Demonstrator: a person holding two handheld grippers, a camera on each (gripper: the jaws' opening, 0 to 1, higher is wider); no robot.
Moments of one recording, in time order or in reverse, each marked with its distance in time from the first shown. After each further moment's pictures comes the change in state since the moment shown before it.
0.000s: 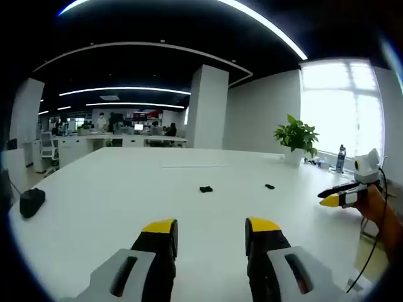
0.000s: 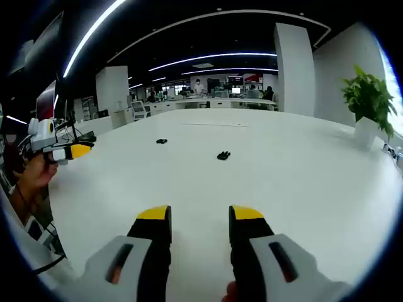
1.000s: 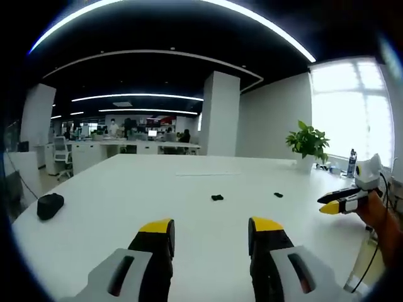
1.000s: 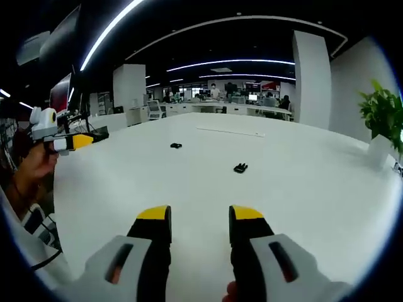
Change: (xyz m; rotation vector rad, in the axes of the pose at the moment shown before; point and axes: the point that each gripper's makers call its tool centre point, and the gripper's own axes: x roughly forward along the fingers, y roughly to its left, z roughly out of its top) left arm -0.025 0.006 0.020 -0.003 -0.053 0.105; right arm 0.017 0.015 0.015 -0.078 -0.030 0.097
